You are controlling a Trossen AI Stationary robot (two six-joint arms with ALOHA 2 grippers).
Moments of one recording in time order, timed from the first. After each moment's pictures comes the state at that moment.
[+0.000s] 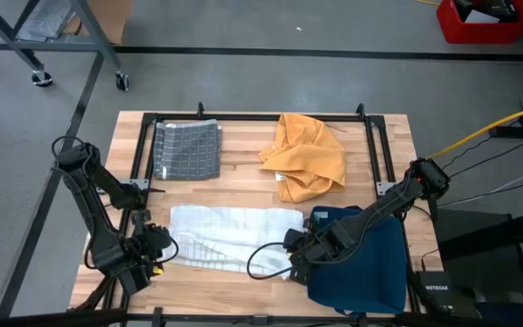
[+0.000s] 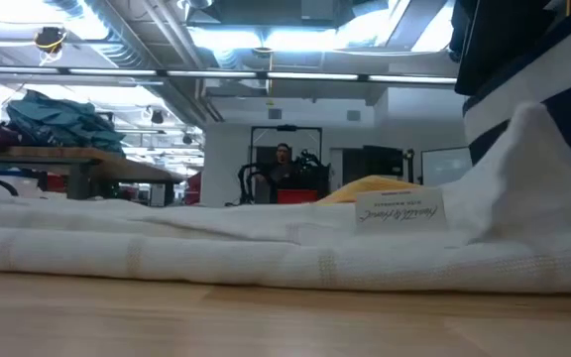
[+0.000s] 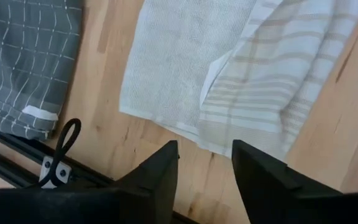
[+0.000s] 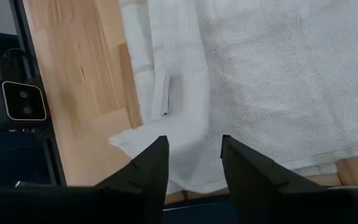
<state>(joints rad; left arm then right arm) -1.08 1.47 1.15 -1.43 -0.42 -1.37 0.56 1.74 1.34 -0.73 0.18 0.87</state>
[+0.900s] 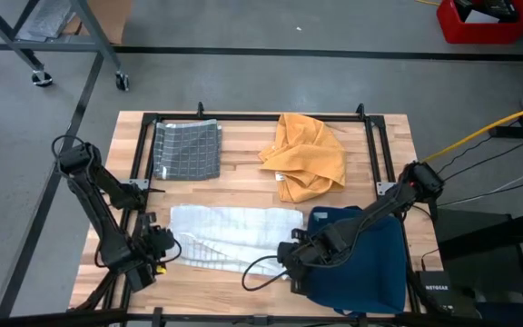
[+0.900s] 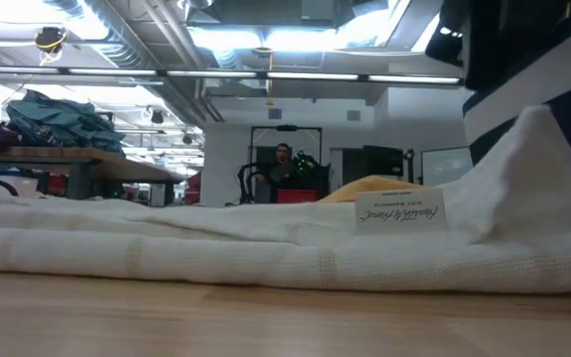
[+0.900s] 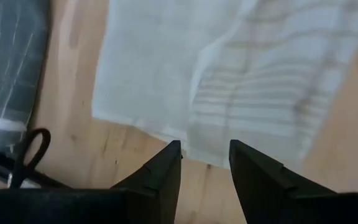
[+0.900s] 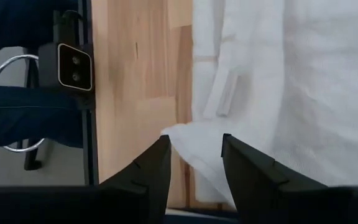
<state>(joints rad) -1.08 1.47 0.97 -1.22 -0.43 -1.33 0.56 1.81 1.35 -0.59 0.01 0.68</state>
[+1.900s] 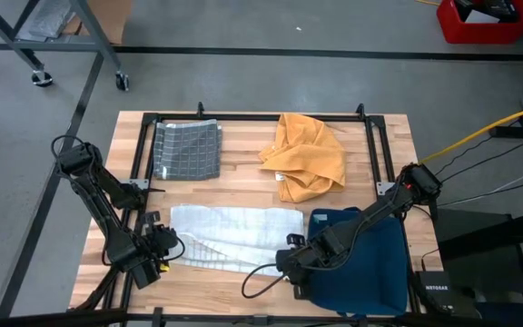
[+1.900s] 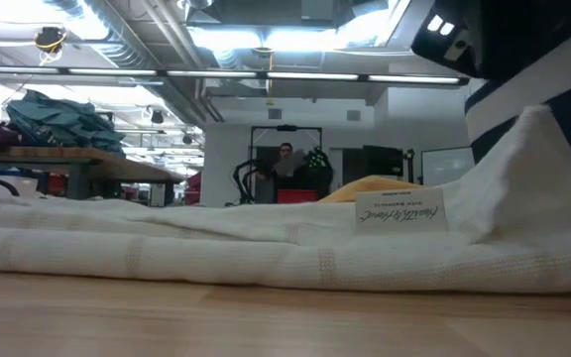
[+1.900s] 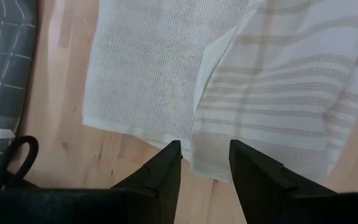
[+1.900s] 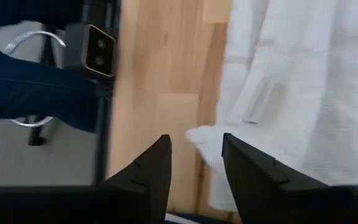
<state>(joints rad) -1.04 1.47 0.89 -1.14 -0.43 -1.28 0.56 1.83 1.36 -0.55 -0.04 0.55</state>
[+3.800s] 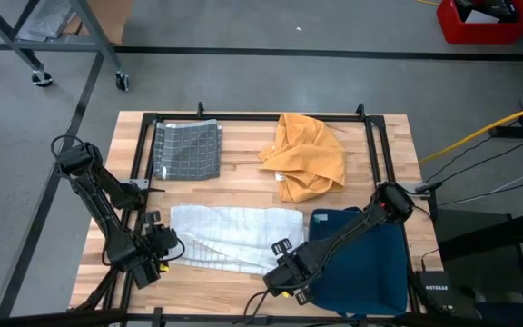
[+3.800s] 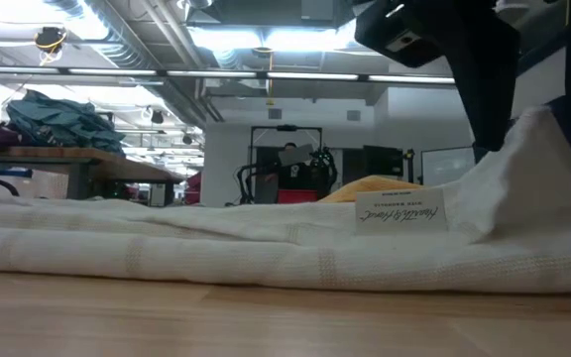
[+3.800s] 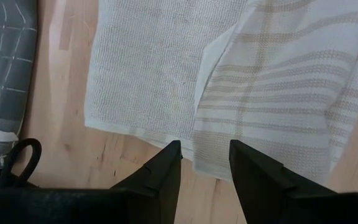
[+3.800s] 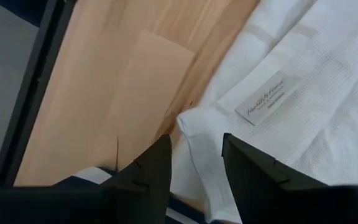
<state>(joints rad) -1.04 1.47 0.89 -1.14 -0.43 -1.26 0.58 2.12 1.75 -1.01 -0.03 0.11</state>
